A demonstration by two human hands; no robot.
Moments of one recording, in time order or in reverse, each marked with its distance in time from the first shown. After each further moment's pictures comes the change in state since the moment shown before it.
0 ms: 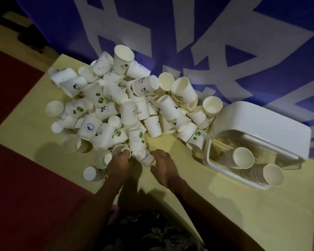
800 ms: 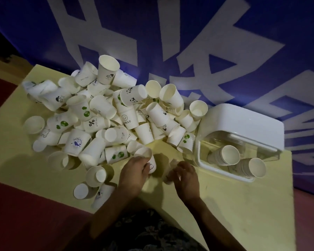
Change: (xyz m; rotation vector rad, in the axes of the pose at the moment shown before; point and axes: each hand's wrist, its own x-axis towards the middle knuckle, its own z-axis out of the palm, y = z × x) left_hand -0.005 0.038 -0.003 -0.164 0.005 0.424; right_hand -0.057 0.030 -0.017 0.002 0.431 0.265
